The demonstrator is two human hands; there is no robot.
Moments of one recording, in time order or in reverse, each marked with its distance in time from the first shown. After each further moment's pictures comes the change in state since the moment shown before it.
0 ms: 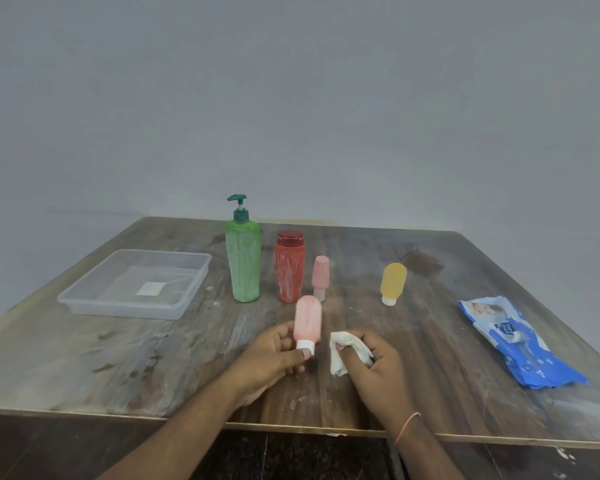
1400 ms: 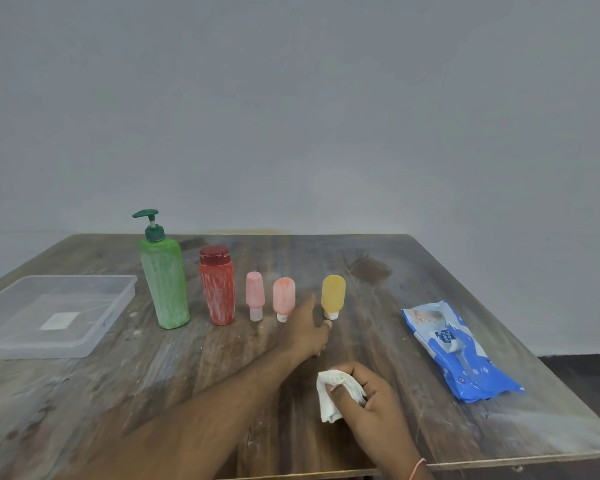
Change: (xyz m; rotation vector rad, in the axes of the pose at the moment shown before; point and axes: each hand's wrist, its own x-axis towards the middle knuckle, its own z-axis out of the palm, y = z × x) left_hand 0.181 0.002 0.140 0.646 0.212 0.170; right_hand 0.004 0.033 -0.100 0.024 -0.060 0.033
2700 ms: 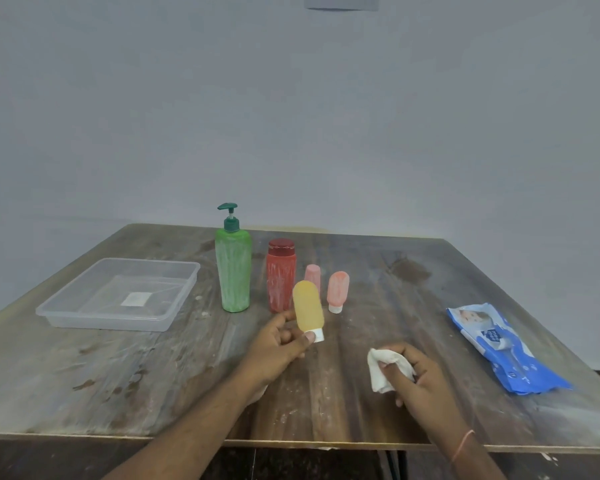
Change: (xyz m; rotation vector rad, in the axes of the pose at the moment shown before) left_hand -0.124 -0.062 -0.136 -0.556 -0.022 -0.035; right_hand 0.000 -0.013 0.023 -0.072 0.061 0.063
